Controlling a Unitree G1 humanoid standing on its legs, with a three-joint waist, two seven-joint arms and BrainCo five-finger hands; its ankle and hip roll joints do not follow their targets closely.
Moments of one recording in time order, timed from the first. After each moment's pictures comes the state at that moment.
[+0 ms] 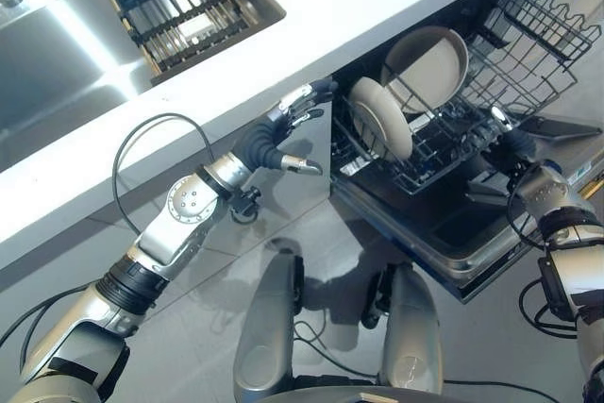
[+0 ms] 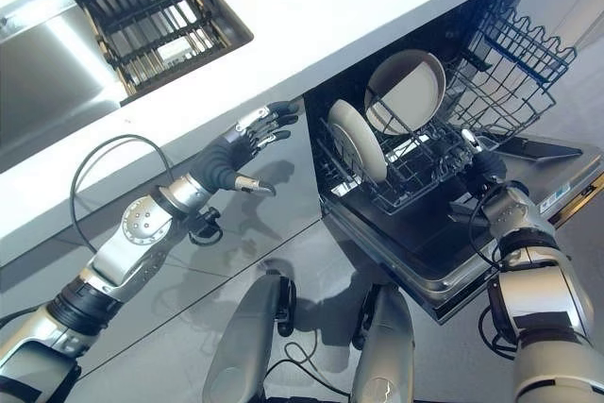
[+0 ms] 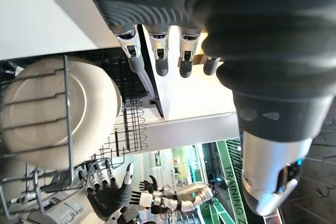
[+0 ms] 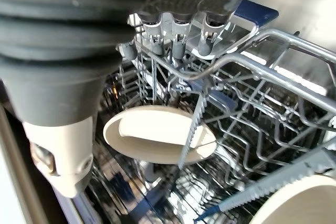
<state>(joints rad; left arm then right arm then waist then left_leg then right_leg) -0.51 0.71 -0.45 -0.09 -0.62 -0.29 -0.20 -0.92 -0.71 0.19 1.26 1.15 0.10 0.36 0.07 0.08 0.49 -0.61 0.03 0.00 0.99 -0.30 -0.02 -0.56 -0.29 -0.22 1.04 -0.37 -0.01</state>
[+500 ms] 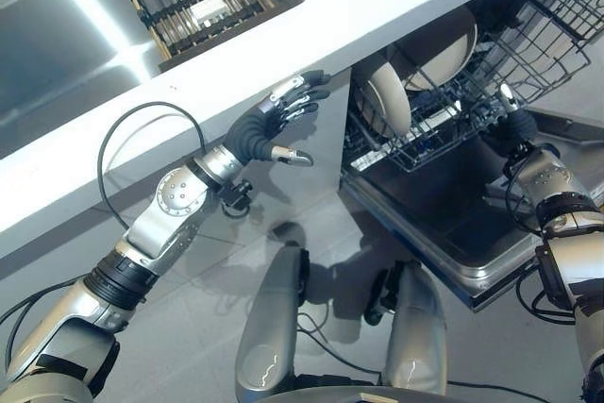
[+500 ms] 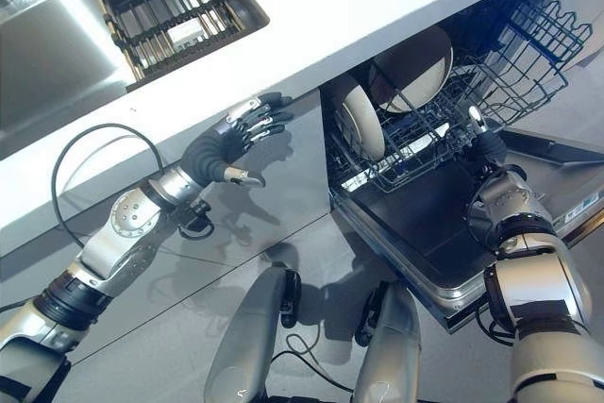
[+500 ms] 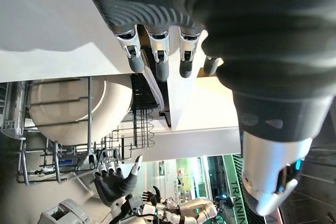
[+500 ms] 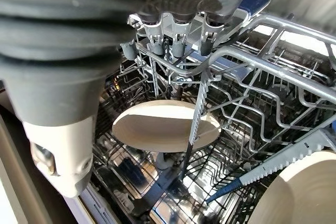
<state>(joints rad) -0.52 0.75 -0.46 -0.09 -0.68 -0.28 -0.23 -0.97 -0.70 0.21 1.26 1.29 0.08 0.34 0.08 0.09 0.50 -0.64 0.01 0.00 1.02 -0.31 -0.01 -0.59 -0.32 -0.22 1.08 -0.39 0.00</state>
